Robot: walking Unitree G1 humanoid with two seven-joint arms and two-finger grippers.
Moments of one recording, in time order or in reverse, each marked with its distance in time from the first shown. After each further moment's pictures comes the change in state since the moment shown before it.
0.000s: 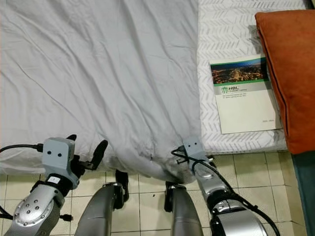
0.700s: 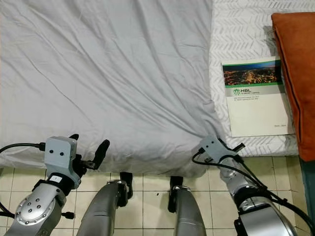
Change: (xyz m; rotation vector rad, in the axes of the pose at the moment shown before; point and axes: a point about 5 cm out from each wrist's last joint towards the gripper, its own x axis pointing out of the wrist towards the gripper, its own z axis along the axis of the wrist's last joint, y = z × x) left arm 0.002 -0.003 0.000 -0.003 0.012 -0.008; right arm -0.015 -0.074 -0.007 -0.491 0.035 -0.252
